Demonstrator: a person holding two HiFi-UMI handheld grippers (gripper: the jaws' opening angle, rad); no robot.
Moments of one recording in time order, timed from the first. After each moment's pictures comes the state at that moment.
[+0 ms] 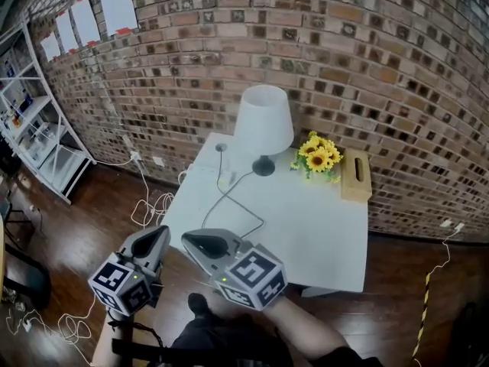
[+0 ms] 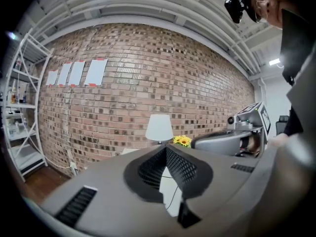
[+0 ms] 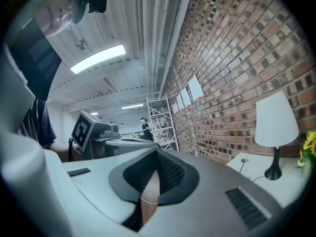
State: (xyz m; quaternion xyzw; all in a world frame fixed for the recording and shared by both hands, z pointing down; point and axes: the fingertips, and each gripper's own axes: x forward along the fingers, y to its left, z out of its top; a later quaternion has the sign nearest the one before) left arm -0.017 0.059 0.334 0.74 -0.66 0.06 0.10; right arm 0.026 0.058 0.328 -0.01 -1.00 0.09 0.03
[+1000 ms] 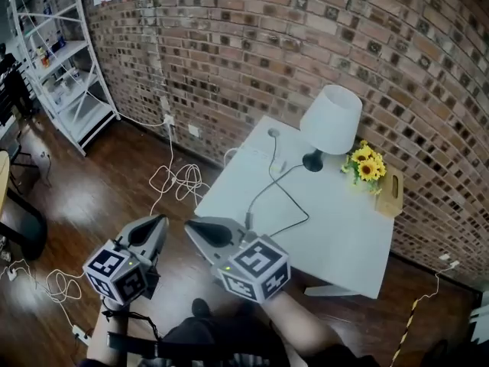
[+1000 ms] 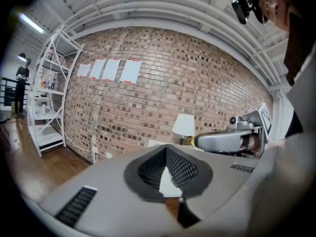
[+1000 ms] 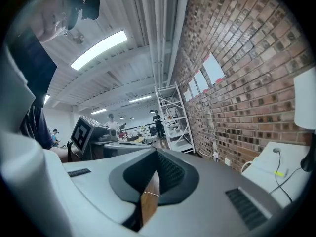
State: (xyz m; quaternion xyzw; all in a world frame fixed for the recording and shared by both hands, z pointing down) left arm -0.154 0.175 0.364 0.67 -0.73 0.00 0.16; right arm -0.100 0.154 0.343 -0.08 -0.99 0.11 0.08
